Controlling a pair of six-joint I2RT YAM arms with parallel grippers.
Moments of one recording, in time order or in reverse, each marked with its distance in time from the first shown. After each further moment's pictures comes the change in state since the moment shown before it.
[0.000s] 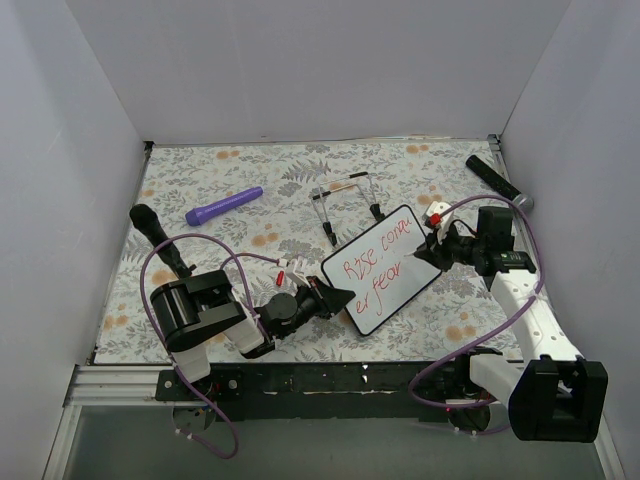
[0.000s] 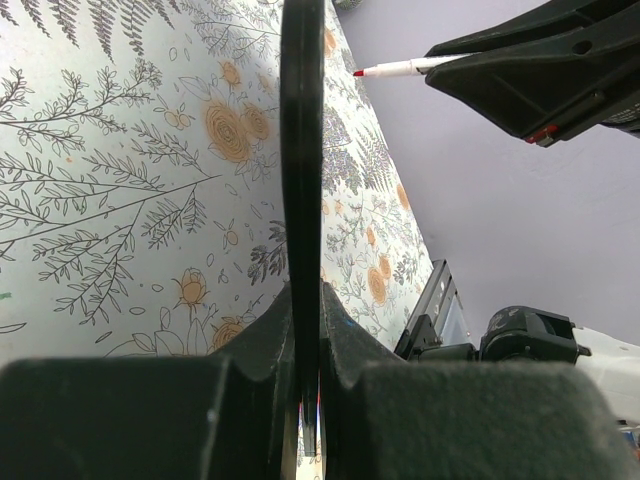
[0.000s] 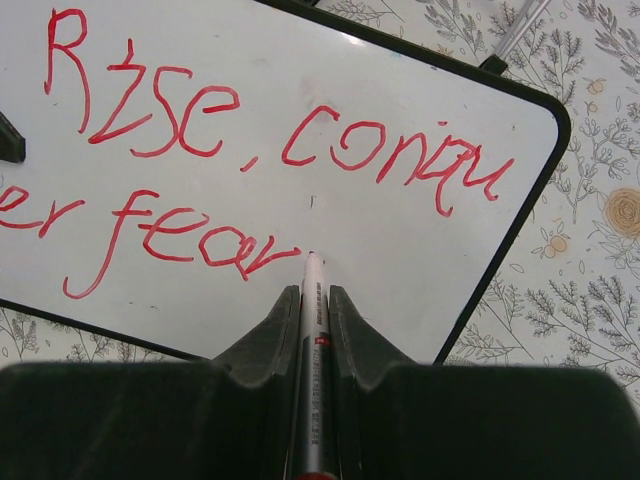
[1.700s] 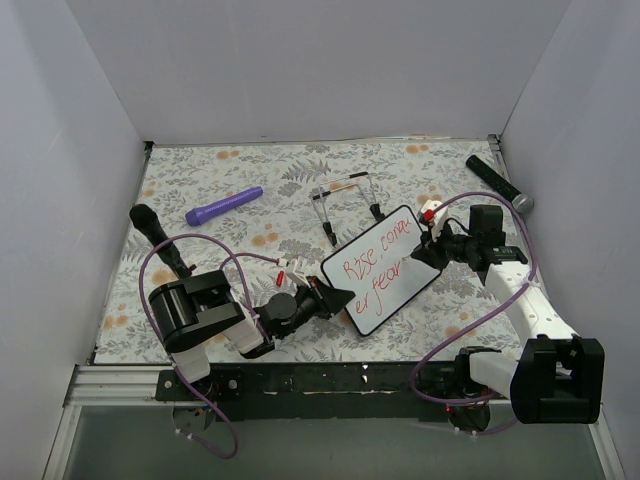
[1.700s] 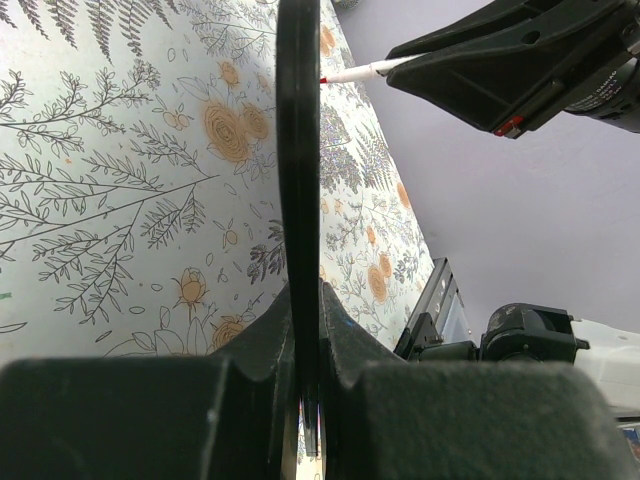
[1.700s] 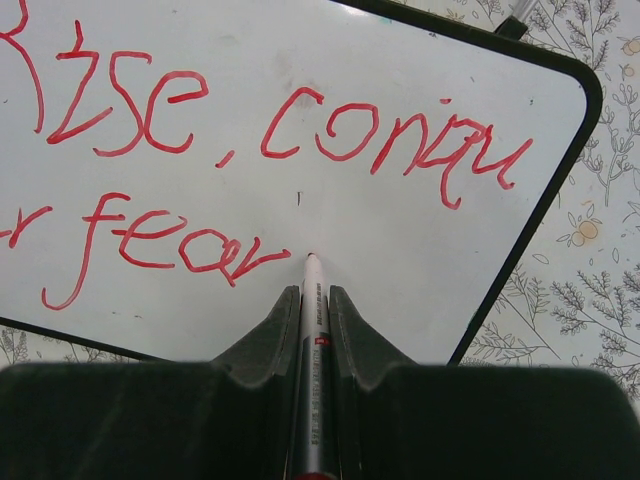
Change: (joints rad) left arm 0.000 -0.010 -0.002 -0.001 0.006 0.011; right arm 0.026 0.092 -0.005 0.057 0.048 0.050
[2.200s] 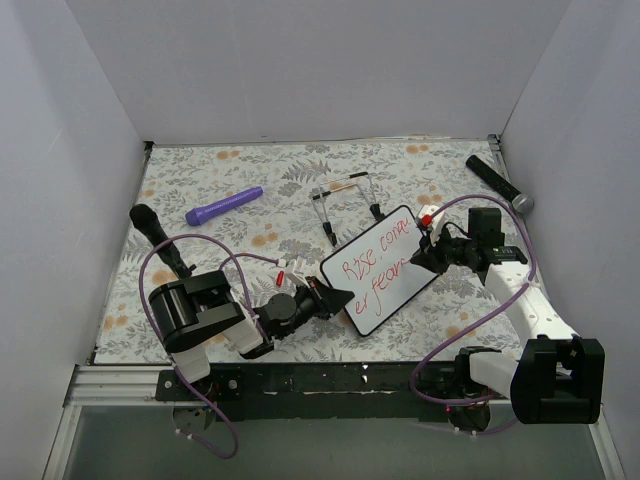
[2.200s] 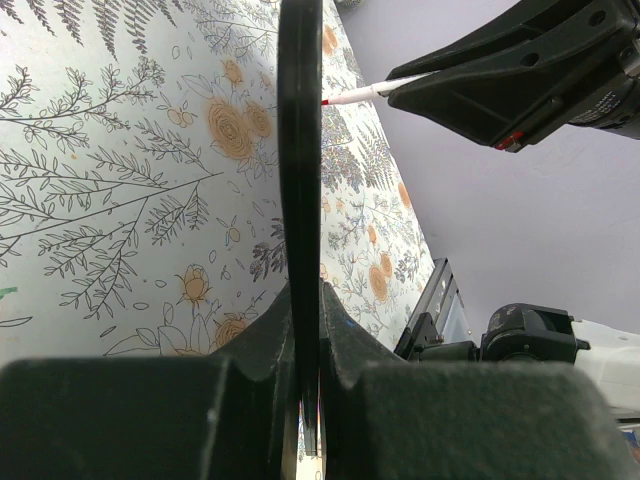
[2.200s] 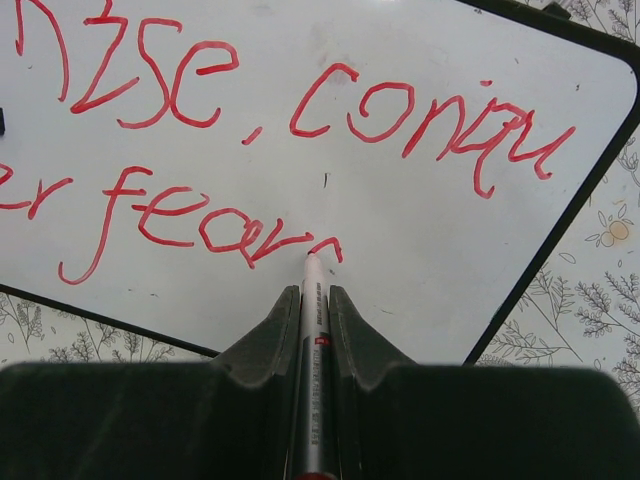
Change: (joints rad) left arm 0.000 0.000 -0.006 0.000 -0.004 -0.007; right arm 0.002 0.000 0.000 -0.063 -0.019 -0.063
